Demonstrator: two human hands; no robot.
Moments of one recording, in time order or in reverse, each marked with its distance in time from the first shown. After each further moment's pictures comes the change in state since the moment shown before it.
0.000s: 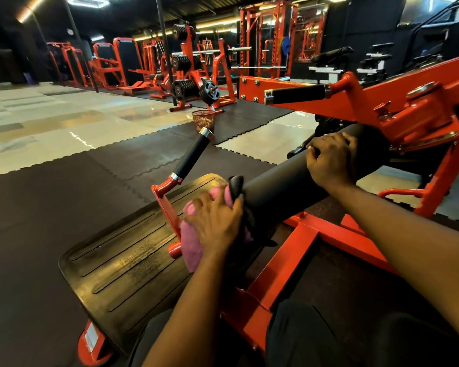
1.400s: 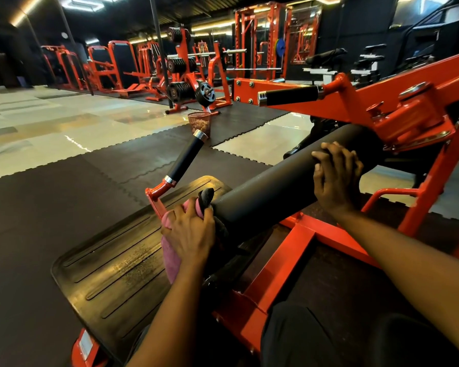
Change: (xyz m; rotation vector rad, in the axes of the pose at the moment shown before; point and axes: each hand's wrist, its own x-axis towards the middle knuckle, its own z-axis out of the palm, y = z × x) left_hand -0.001 -0.042 0.002 -0.113 0.126 -0.078; right_hand -0.056 0.030 0.009 0.021 0.101 -0.072
